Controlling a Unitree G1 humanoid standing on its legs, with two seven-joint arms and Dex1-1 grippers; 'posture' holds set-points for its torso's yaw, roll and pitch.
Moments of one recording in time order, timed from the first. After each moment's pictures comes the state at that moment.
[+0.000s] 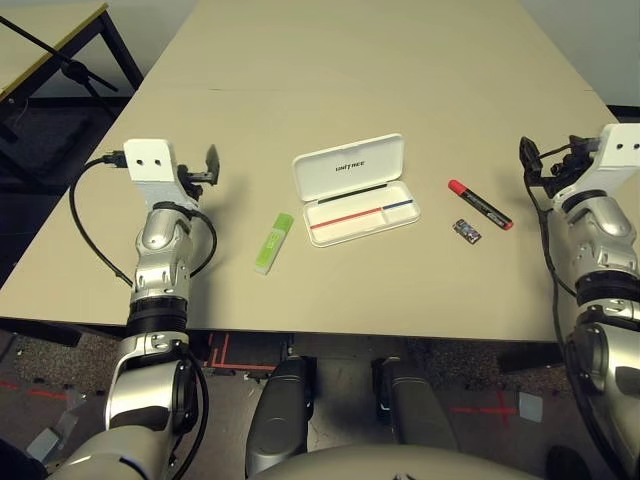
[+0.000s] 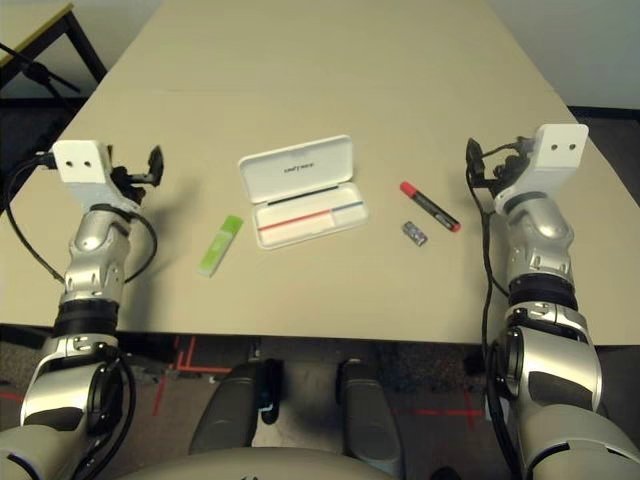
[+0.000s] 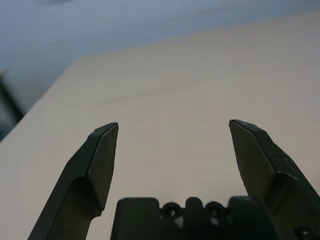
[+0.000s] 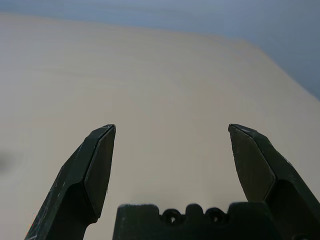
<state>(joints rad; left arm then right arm) -0.51 0.43 0.19 0.28 -0.21 0.04 -0.37 -0.69 -0.57 -0.32 0.81 0.25 -0.18 0.57</state>
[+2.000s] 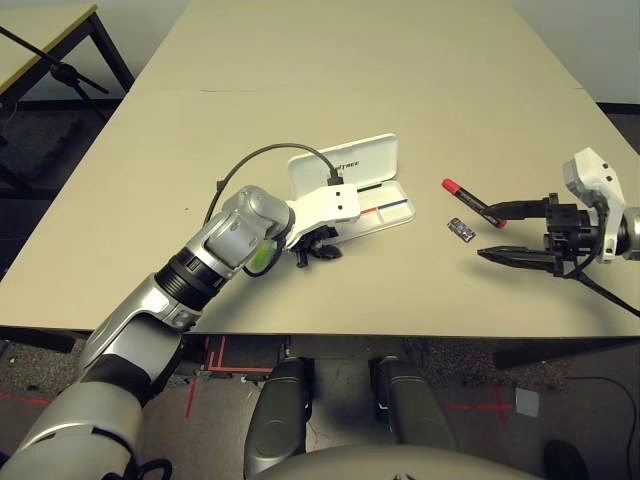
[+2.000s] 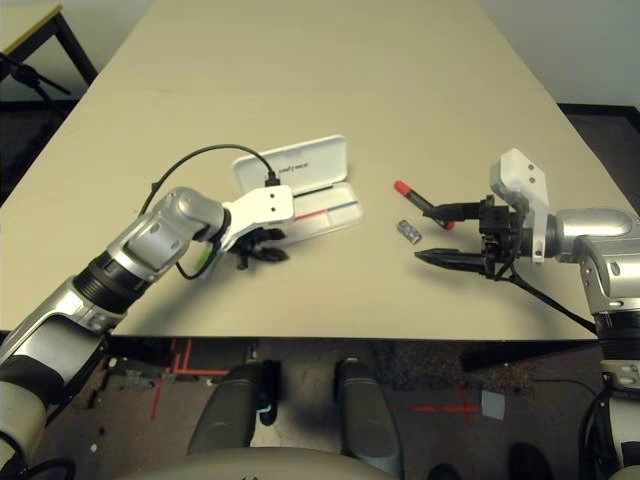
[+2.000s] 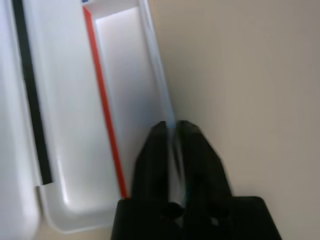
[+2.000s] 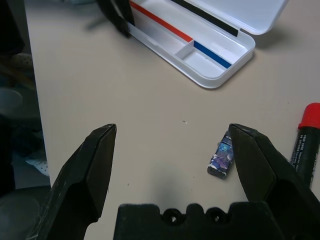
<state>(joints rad) -0.79 0.54 -0.60 0.09 0.04 0.60 -1.07 -0.38 -0.91 -0.10 0.21 0.41 0.32 1.41</state>
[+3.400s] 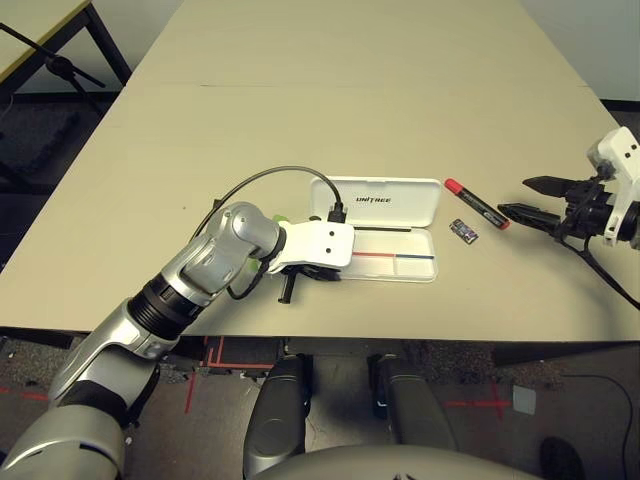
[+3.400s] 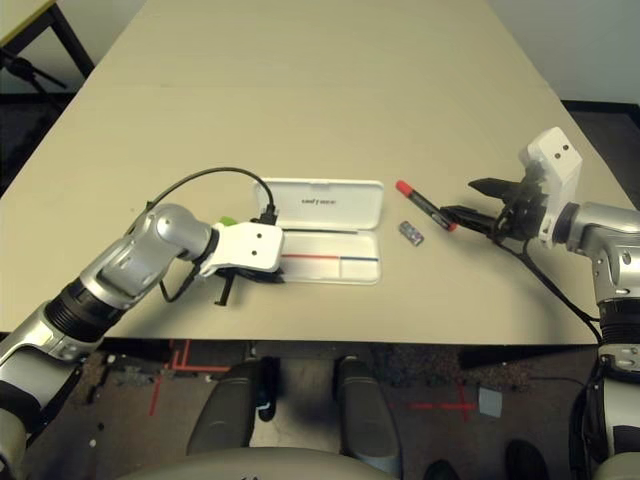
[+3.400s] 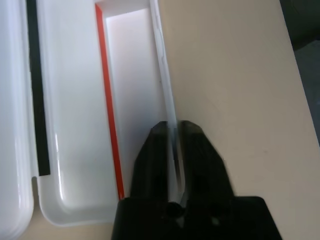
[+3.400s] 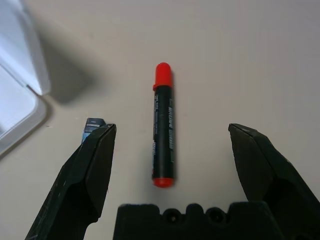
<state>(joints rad) -0.65 0.62 -0.58 -0.12 0.06 0.43 -1.26 -0.46 -0.88 -0.16 0.39 0.33 0.38 1.05</state>
